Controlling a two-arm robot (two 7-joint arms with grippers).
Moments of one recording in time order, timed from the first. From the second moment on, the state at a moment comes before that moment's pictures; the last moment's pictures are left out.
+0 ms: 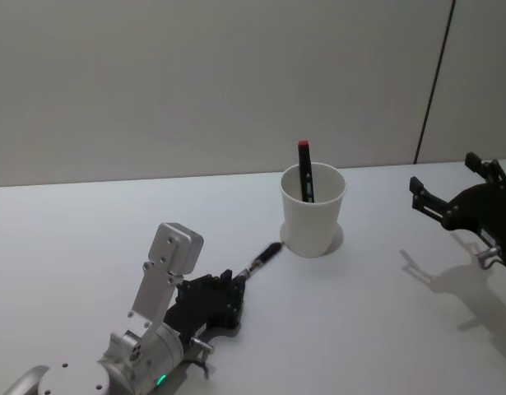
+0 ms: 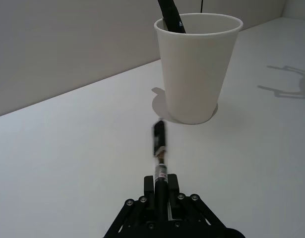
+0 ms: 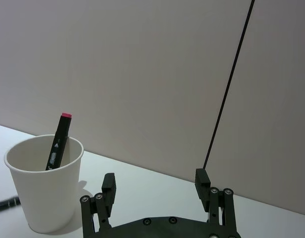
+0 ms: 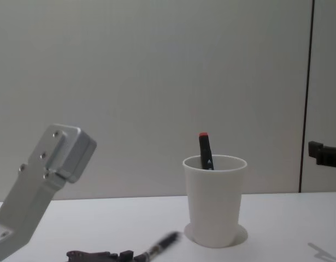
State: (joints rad) left arm -0.03 0.40 0.42 -1.64 -0.34 0.23 -0.13; right arm 0.04 0.42 -0.19 -1.71 0.25 0.07 0.16
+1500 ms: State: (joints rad) left arm -0.04 0.41 0.38 -1.66 -0.30 0.08 -0.03; right arm 0.04 0.42 -0.19 -1.71 0.25 0.07 0.16
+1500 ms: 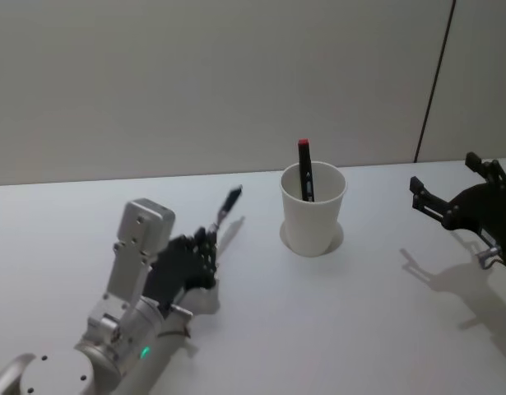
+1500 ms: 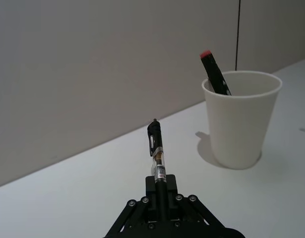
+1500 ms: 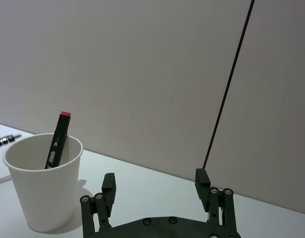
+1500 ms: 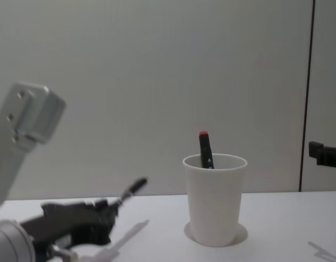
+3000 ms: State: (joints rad) left arm -0.11 0.36 0.33 -1.67 -0.21 -0.15 0.02; right arm 0.07 0.41 -0.17 -1.73 0.45 0.10 0.28
